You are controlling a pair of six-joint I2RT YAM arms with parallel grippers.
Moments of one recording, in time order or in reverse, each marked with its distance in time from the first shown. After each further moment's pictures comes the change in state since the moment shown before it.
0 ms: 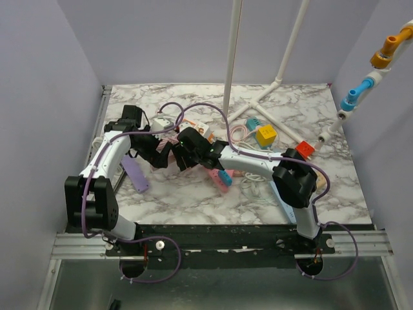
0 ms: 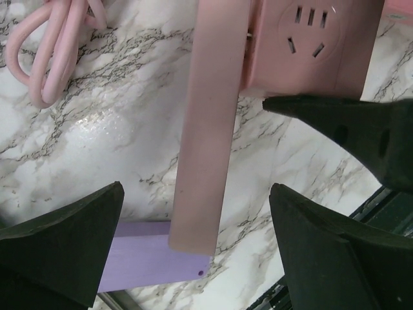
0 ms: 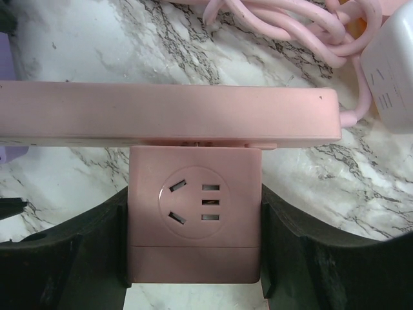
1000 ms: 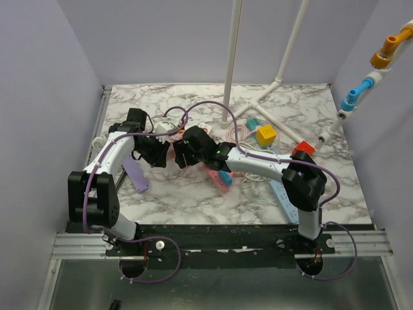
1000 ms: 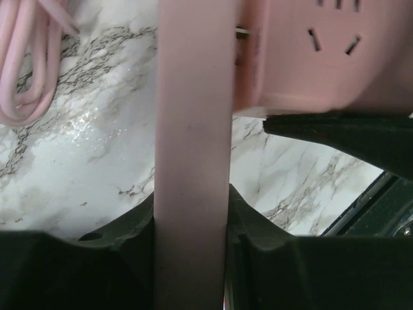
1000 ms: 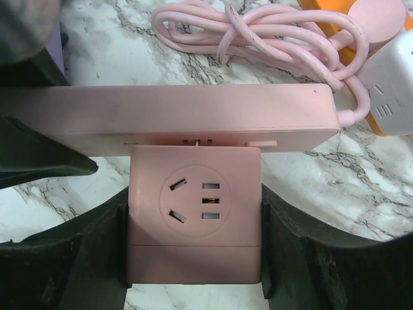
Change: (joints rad) left arm -0.016 0.039 -0.037 0.027 0.031 -0.002; right arm -0.001 -0.090 -0.093 0.119 -0.036 0.068
